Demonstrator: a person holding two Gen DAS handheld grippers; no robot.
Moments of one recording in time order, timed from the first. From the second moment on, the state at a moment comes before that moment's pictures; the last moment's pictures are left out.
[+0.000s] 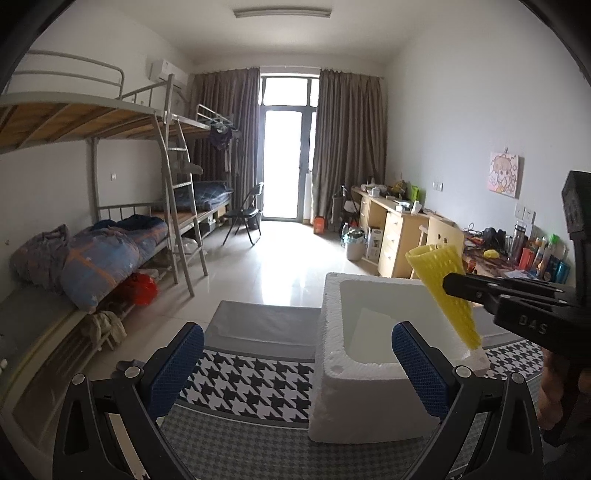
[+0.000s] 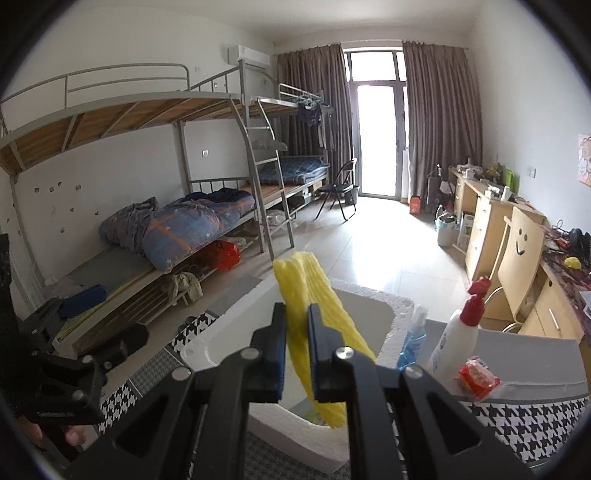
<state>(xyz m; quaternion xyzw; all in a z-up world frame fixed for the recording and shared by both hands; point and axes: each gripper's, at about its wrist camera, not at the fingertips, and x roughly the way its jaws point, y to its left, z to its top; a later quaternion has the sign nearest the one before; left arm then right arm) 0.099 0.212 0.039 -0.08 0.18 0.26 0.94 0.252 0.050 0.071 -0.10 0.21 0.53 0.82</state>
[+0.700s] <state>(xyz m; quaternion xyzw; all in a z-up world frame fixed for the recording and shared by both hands) 0.084 0.215 0.032 -0.09 0.18 0.27 0.94 0.255 0.054 0.064 -0.11 0.23 0.51 0.82</state>
